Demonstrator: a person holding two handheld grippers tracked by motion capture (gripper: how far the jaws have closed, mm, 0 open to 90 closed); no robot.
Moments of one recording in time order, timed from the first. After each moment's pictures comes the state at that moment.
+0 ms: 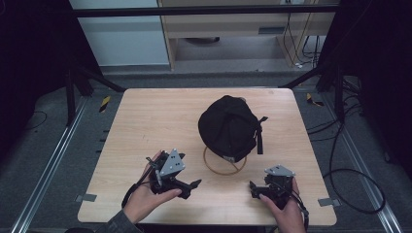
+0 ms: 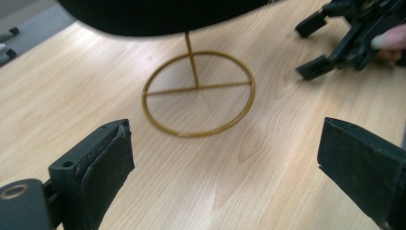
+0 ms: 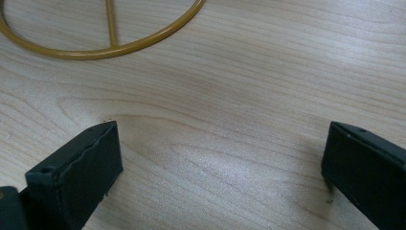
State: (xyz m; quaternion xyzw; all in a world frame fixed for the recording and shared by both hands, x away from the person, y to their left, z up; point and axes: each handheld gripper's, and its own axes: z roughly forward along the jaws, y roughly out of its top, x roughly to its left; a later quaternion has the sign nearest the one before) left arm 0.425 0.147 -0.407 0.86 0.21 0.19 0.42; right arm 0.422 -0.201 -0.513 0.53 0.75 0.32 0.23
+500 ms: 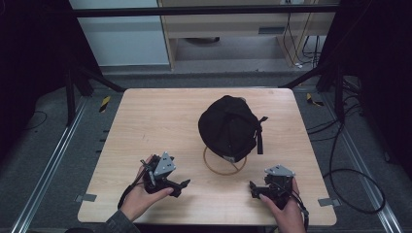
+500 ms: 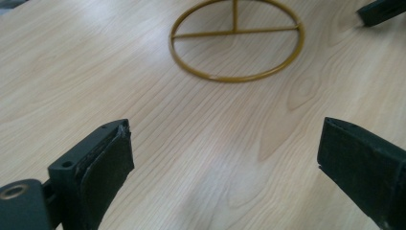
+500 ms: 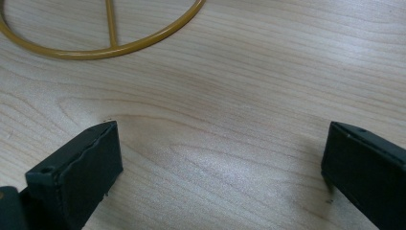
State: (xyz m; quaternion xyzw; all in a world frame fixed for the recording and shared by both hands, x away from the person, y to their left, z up) left arm 0.445 0.179 -0.451 0.87 0.25 0.19 0.38; right arm 0.422 -0.201 -0.513 0.53 0.75 0.32 0.23
